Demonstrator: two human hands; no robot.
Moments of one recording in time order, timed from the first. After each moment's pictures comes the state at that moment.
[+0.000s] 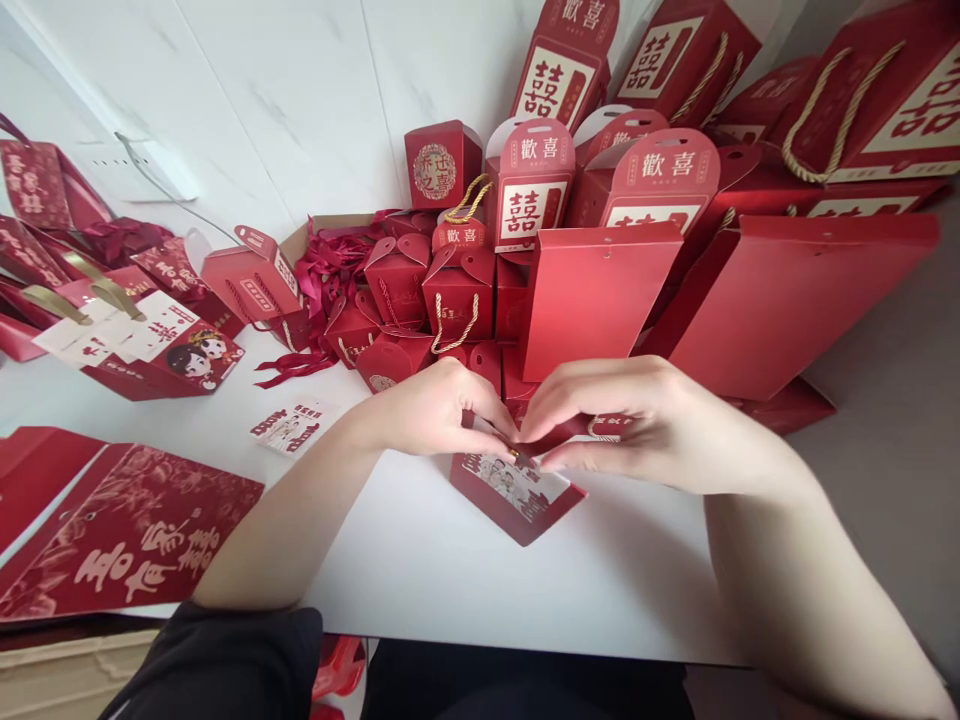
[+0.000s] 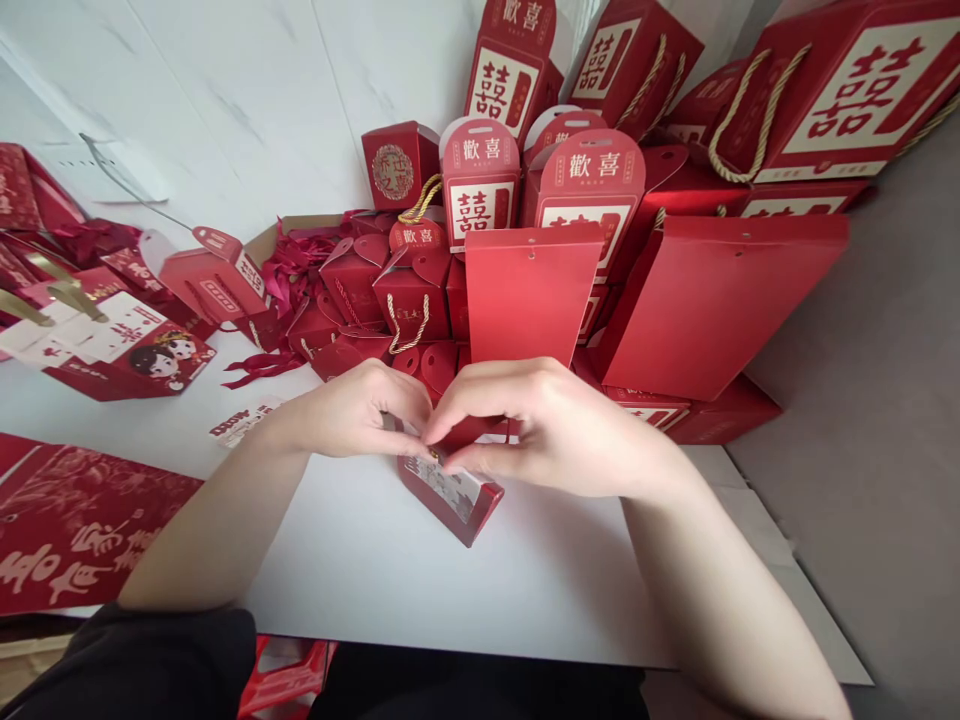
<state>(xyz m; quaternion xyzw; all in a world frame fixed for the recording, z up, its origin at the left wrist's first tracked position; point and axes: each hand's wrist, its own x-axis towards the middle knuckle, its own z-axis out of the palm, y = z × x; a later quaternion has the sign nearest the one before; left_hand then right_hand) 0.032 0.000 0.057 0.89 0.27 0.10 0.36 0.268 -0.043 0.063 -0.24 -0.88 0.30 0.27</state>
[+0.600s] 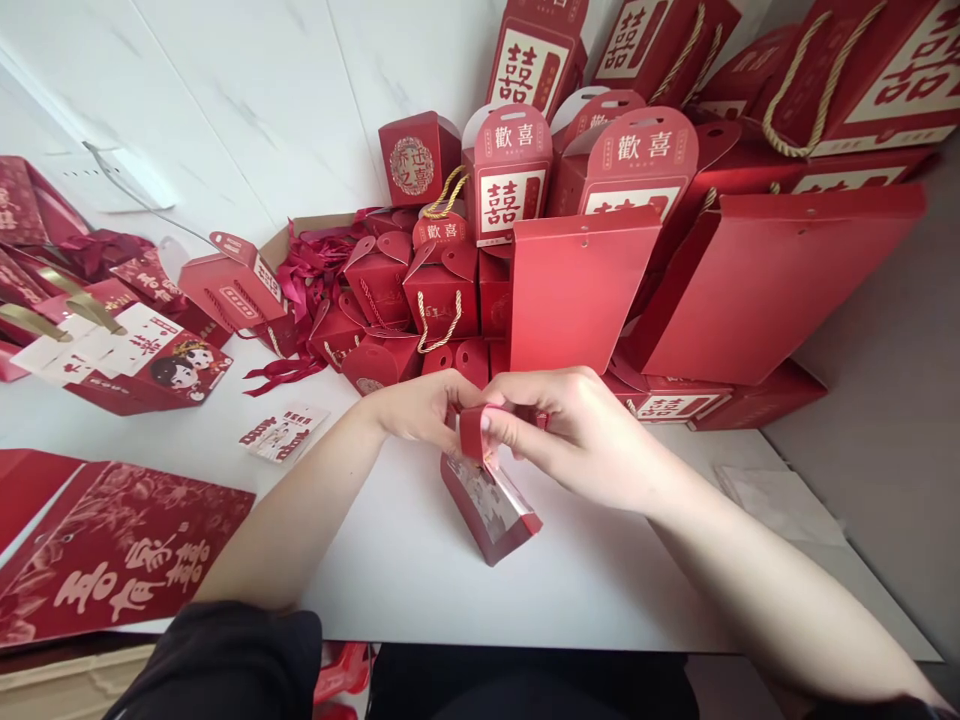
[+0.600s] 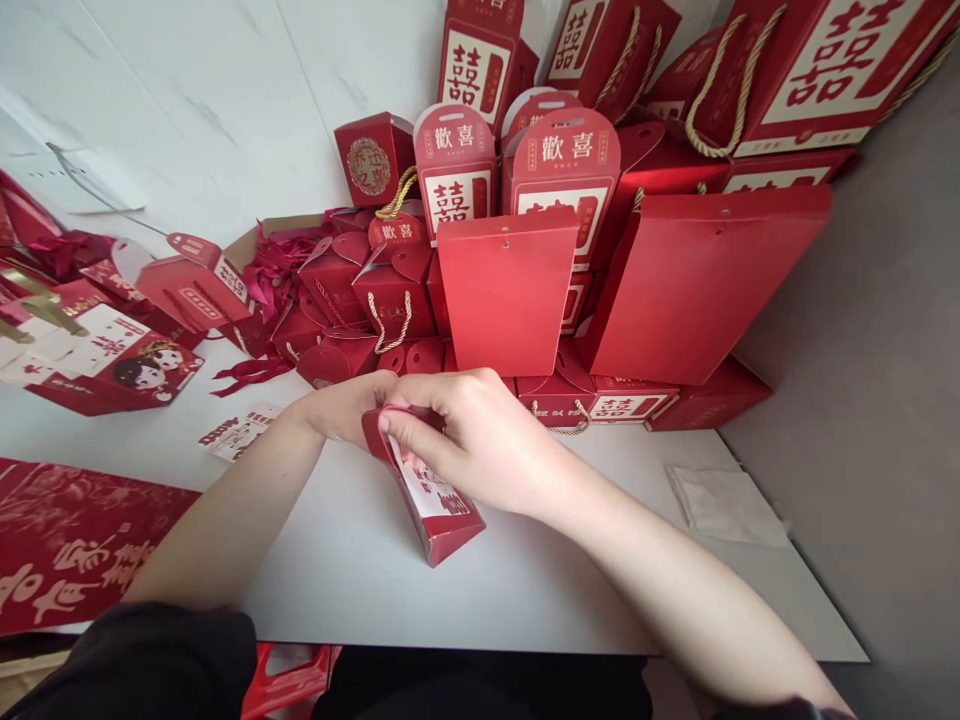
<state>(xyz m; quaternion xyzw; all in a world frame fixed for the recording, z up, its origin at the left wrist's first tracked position) 0.035 0.029 0.024 0.75 0.22 0.06 0.62 0.234 -0.050 0.048 -0.36 -0.81 0.34 0.32</state>
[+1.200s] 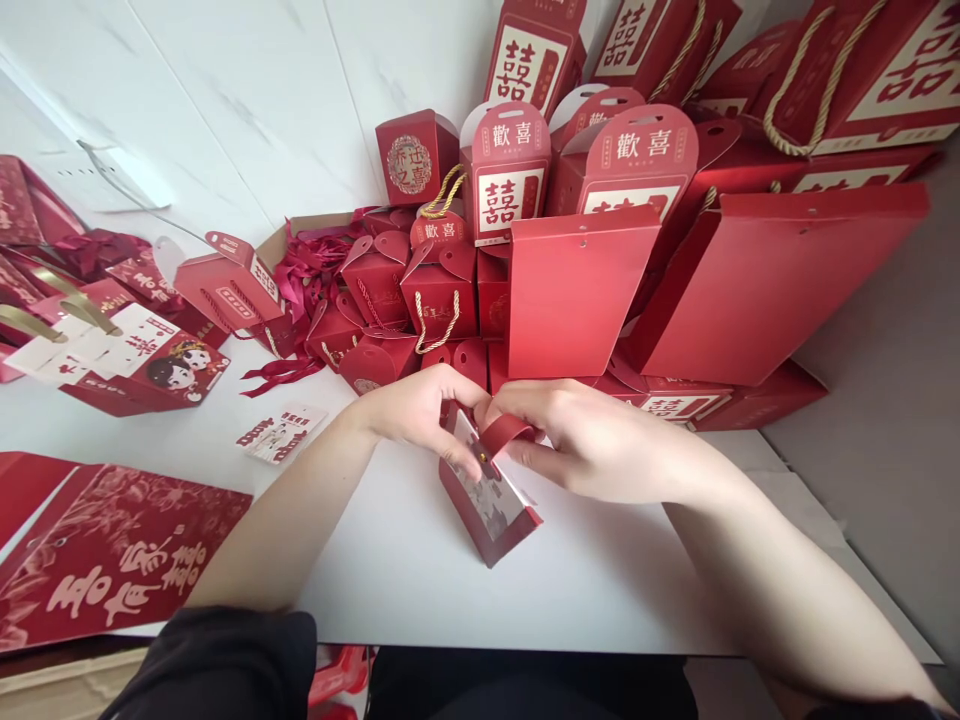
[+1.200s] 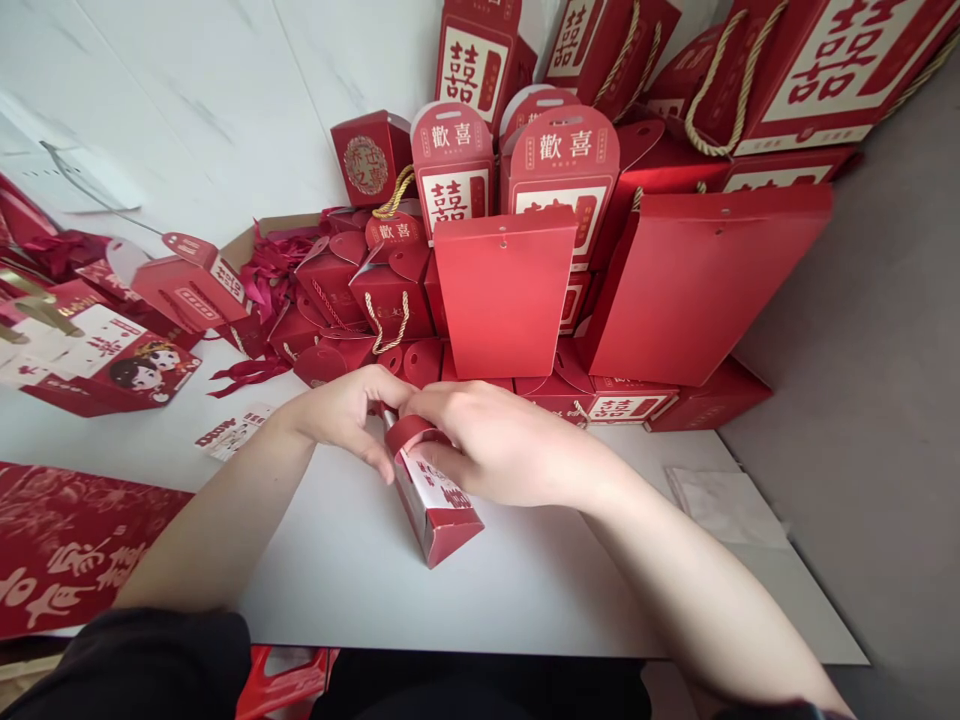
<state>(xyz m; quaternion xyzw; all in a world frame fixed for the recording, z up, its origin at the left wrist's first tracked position) 0.032 0.033 0.024 0.80 0.20 0.09 0.56 0.250 -0.038 0.048 -0.31 -0.89 0.27 0.19</state>
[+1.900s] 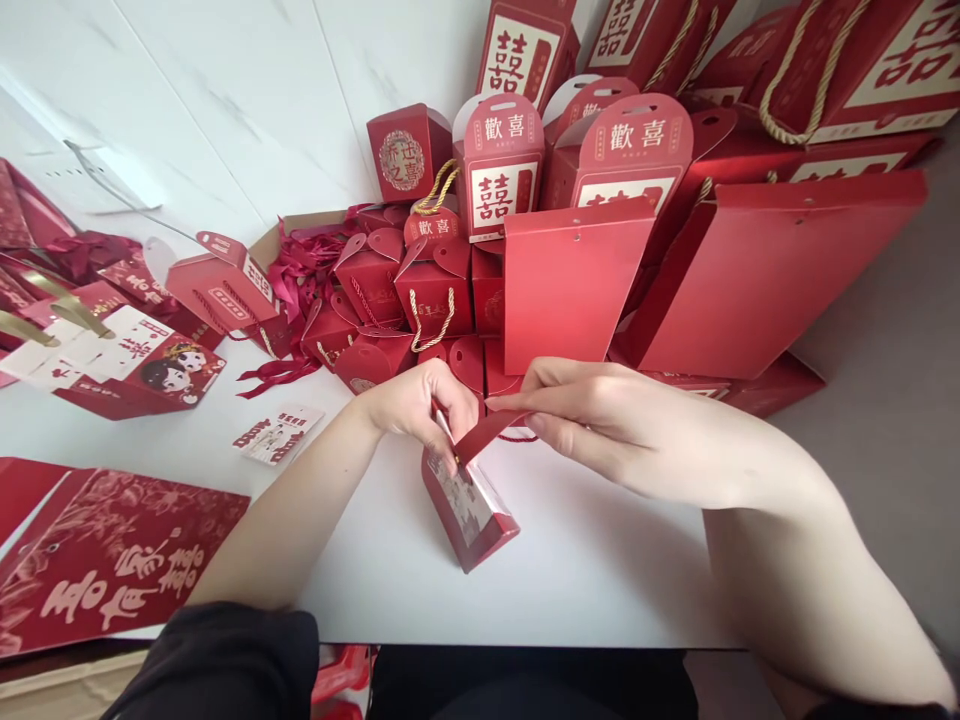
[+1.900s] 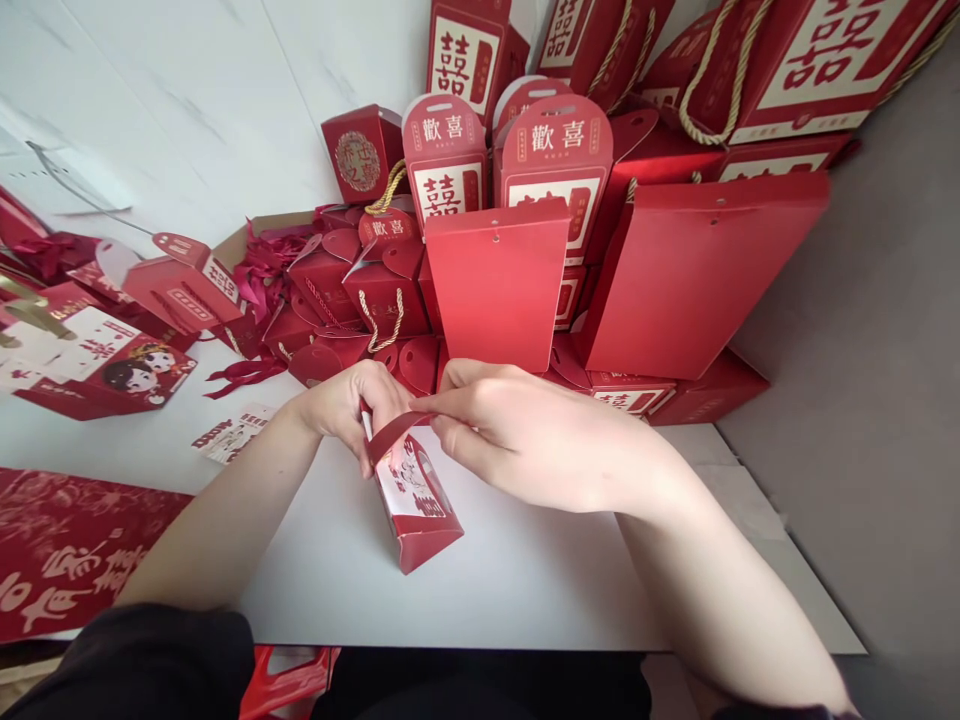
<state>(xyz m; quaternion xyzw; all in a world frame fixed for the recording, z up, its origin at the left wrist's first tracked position) 0.028 0.049 0.007 0.76 0.12 0.10 0.63 0.274 -0.046 0.065 -0.36 -0.88 0.26 0.16</state>
